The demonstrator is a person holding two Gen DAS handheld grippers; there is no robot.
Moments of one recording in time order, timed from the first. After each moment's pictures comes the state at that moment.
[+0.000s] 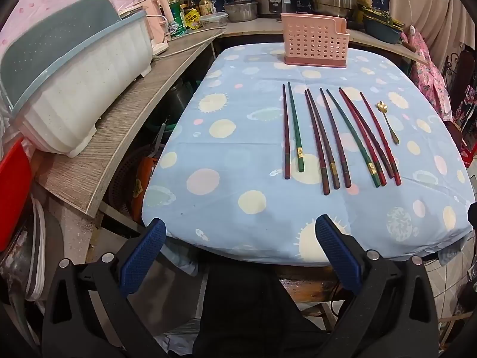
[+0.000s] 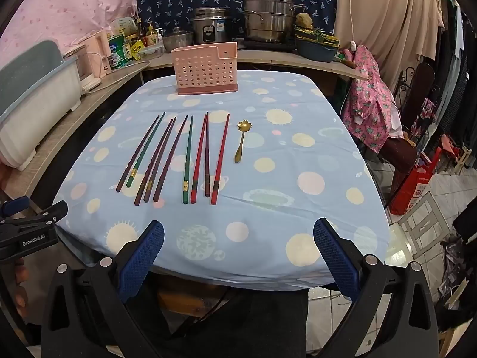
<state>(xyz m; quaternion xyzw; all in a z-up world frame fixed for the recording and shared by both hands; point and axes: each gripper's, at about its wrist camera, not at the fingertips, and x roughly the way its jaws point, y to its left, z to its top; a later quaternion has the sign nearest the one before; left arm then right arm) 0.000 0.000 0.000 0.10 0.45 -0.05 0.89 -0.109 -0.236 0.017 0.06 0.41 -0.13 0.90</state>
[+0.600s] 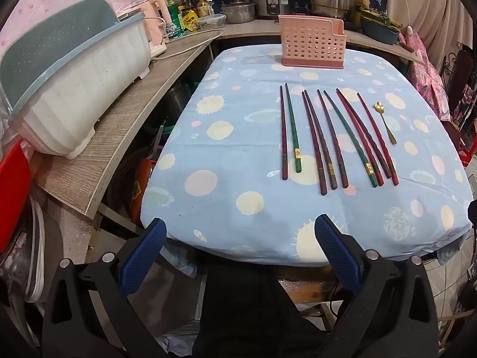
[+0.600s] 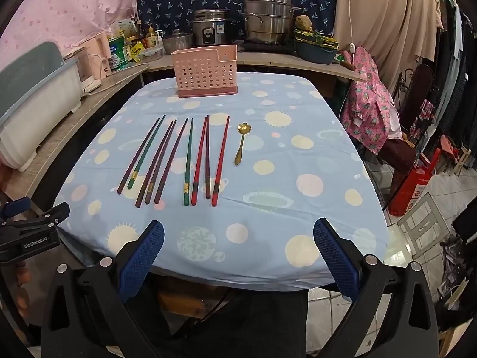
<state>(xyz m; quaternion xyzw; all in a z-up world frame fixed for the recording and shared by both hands) -0.002 -0.002 0.002 0.10 0.44 -0.06 0.89 -0.110 -0.234 0.018 0.06 0.41 -0.13 0.90</state>
